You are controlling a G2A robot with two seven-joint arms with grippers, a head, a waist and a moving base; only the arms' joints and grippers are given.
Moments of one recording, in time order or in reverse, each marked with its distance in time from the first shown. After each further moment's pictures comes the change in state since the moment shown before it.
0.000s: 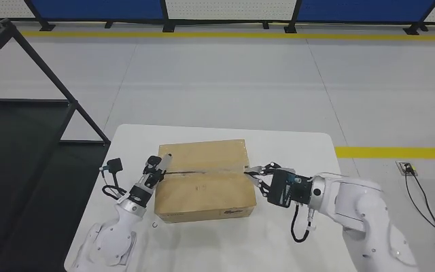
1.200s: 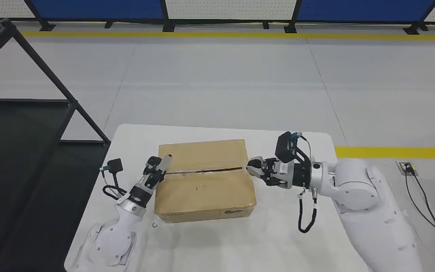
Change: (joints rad) left arm 0.001 0.001 0.001 0.005 -0.003 -0.005 -0.002; right arm 0.180 0.051 -0.103 0.234 0.908 0.271 0.671
